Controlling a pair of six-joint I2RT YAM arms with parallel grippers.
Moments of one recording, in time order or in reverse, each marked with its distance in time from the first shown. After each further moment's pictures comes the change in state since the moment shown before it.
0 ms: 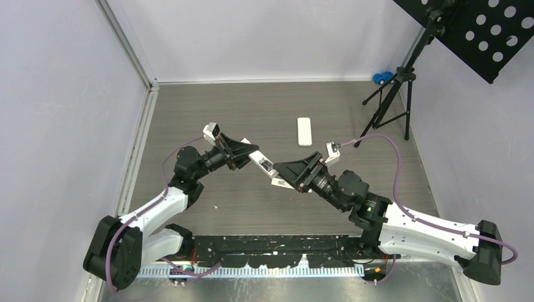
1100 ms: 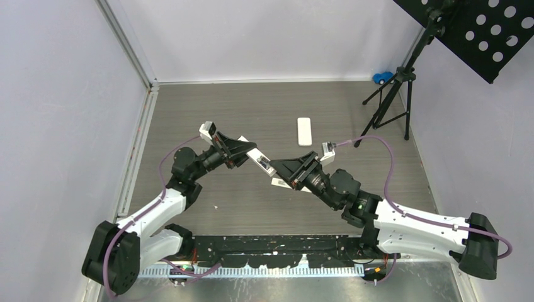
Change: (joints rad) left arm 0.002 -0.041 0.000 0.000 -0.023 -0.005; right arm 0.002 0.095 -0.006 0.107 0.048 0.068
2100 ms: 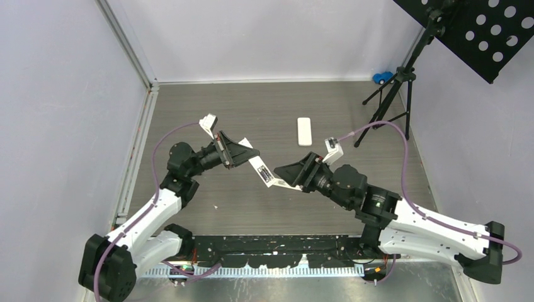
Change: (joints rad) left arm -0.003 -0.076 0.091 -0.167 0.118 0.361; right arm 0.005 -0.067 0.176 -0.468 -0.009 -0.252
